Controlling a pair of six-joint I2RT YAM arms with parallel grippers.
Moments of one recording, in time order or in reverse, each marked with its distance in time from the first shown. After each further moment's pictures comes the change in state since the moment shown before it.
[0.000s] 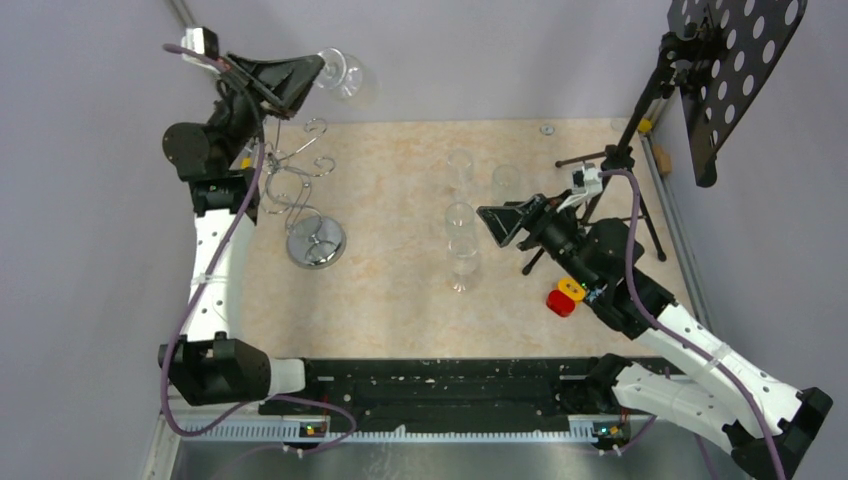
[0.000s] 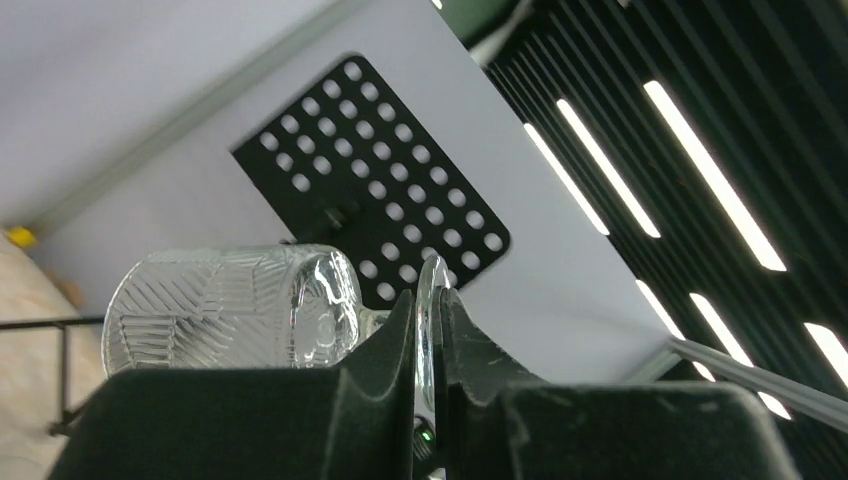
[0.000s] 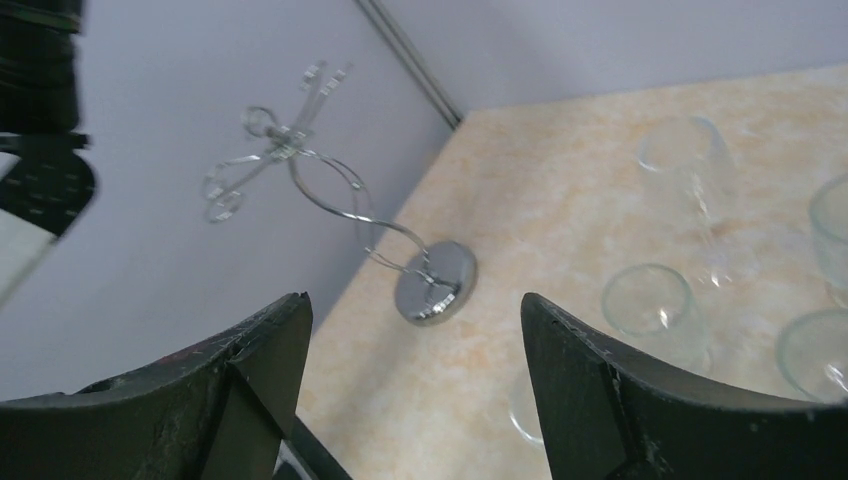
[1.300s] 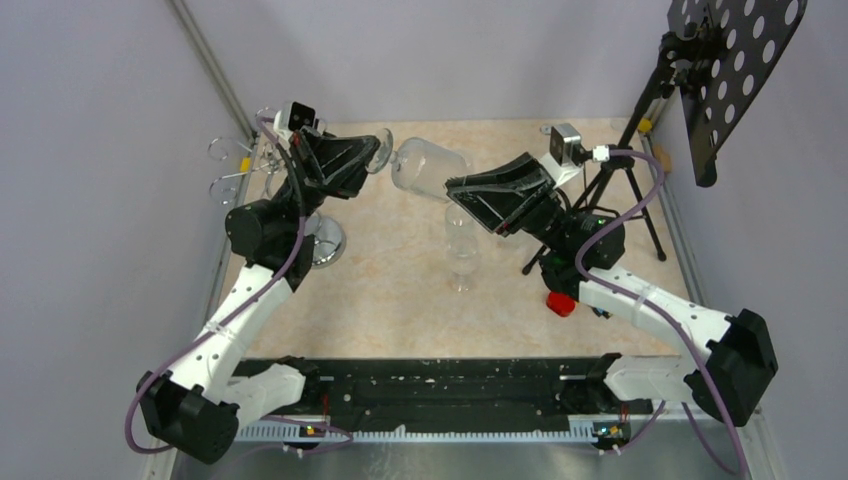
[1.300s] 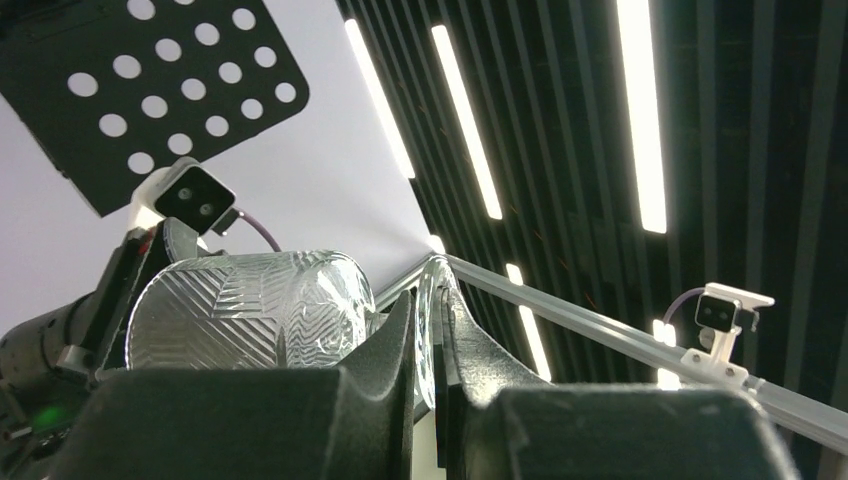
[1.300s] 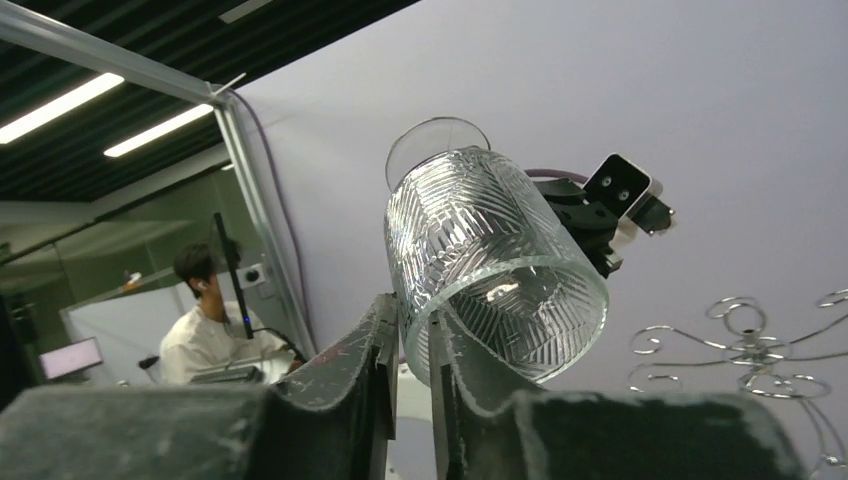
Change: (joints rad) left arm -0.471 -0.257 -0.432 0.278 -0.246 -0.353; right arm 0.031 0.398 0.102 1.170 -0.559 0.391
